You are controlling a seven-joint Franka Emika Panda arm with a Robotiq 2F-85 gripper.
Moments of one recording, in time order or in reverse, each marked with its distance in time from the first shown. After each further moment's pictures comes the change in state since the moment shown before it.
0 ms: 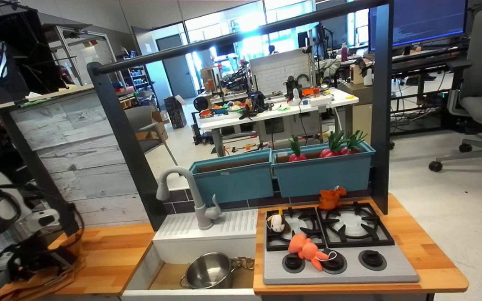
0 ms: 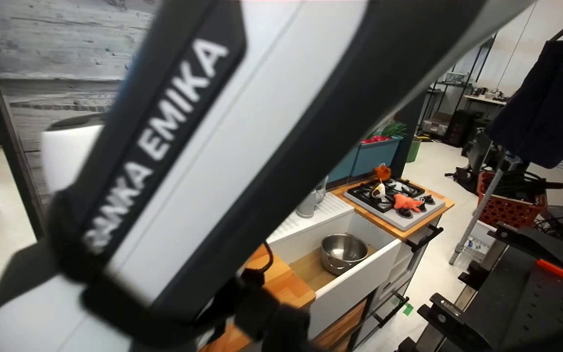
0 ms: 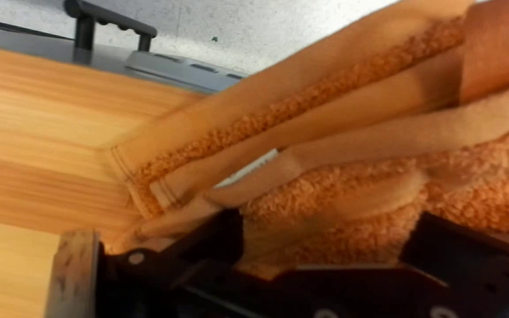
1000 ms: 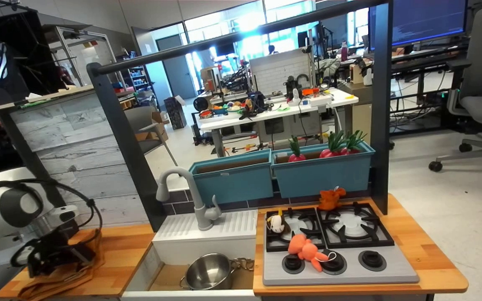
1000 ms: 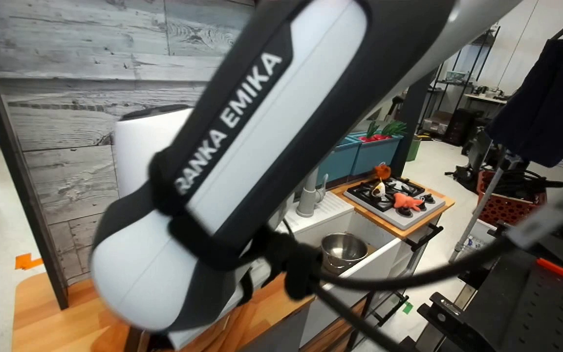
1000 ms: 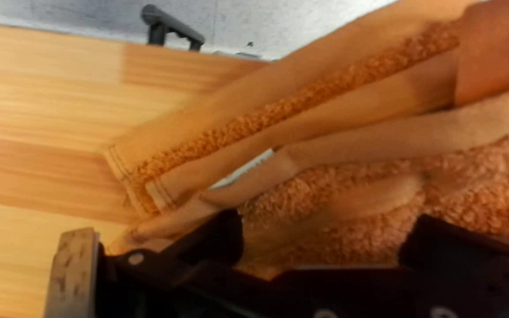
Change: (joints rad) arm -0.059 -0.006 -0.009 -0.013 -0.006 -0.025 0.008
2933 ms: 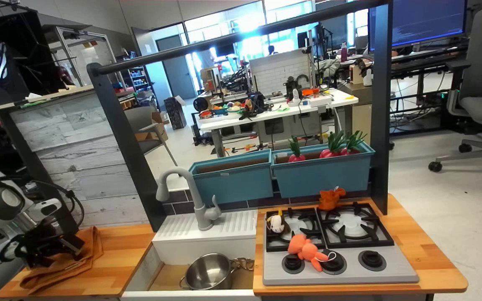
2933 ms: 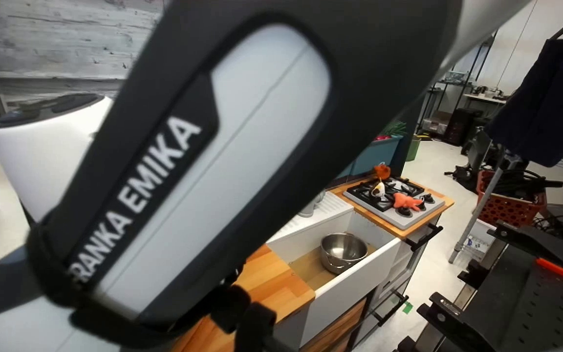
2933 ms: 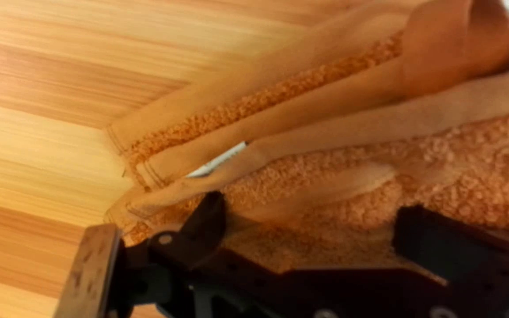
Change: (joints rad) arm 0.132 0.076 -0.098 0.180 -0.075 -0.039 0.141
